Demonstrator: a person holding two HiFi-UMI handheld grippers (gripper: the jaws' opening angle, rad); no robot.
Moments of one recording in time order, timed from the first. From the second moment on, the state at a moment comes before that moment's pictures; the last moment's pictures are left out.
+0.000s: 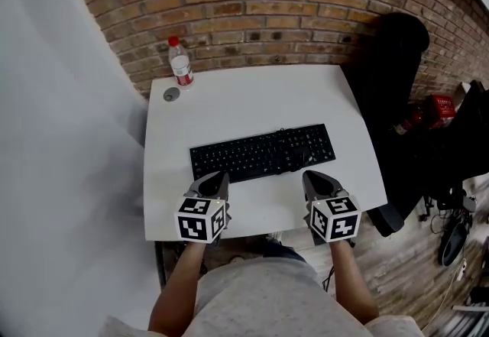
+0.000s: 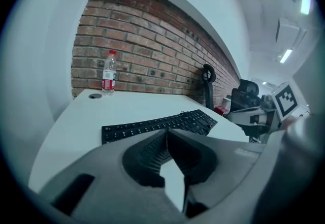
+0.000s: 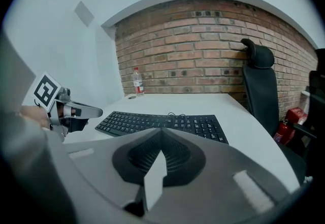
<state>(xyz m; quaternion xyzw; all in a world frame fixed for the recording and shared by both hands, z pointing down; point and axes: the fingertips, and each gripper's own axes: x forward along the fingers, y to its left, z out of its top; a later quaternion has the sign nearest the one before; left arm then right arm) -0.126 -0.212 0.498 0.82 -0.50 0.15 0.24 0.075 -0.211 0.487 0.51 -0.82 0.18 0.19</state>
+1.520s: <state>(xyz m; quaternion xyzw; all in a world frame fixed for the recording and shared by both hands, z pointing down) -0.194 -0.285 0.570 0.70 -0.59 0.16 0.37 0.179 -0.364 0.555 0.41 -0.83 0.29 0.24</state>
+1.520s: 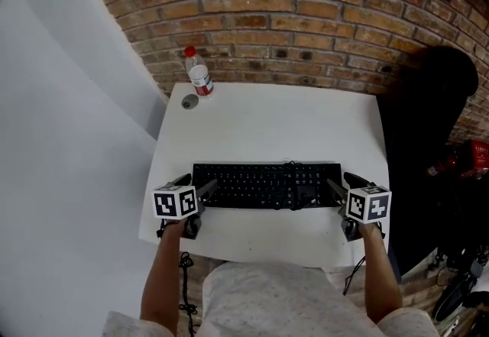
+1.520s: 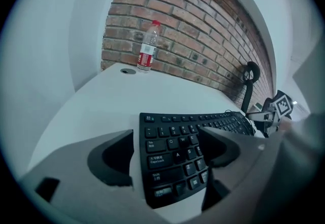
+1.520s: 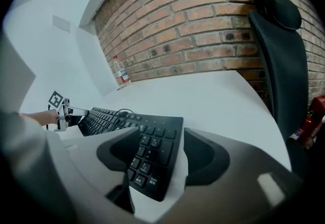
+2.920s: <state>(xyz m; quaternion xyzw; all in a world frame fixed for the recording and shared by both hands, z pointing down) -0.194 -0.302 0.575 0.67 -0.56 0.21 0.44 0.170 -0.385 0.575 0.35 -0.79 0.44 0.24</state>
